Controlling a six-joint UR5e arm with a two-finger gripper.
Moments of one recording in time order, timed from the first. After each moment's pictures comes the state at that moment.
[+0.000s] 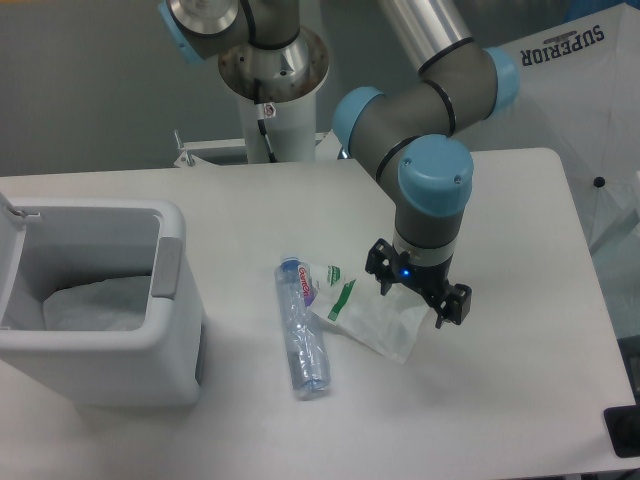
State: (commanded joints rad) arm 2.55 -1.97 -1.57 -1.05 1.56 1.19
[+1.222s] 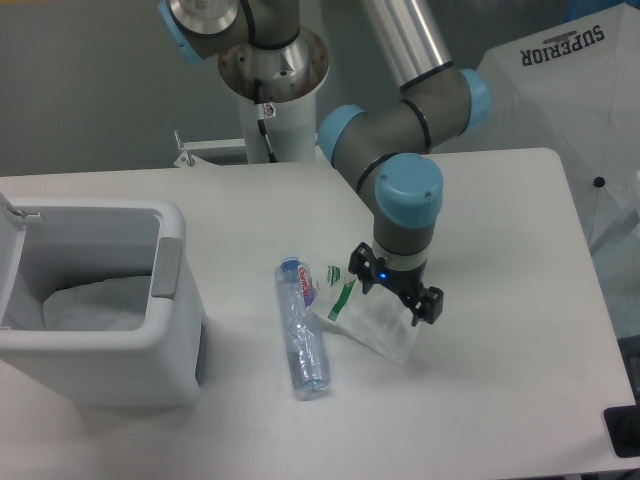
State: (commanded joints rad) arm 2.54 -1.96 -1.81 -0.91 1.56 1.43
